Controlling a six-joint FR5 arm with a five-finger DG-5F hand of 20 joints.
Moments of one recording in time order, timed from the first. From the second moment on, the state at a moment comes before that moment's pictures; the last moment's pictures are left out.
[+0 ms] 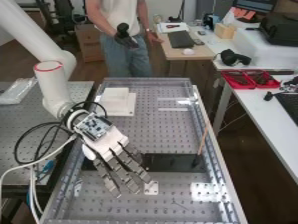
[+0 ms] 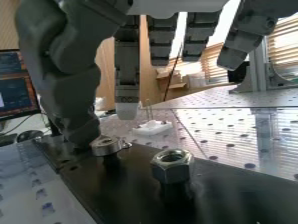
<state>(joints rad) 1.65 -2.06 -2.09 -2.19 -0.79 -0.57</state>
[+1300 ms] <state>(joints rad) 1.67 -2.08 -2.10 -2.20 -0.78 -0.58</state>
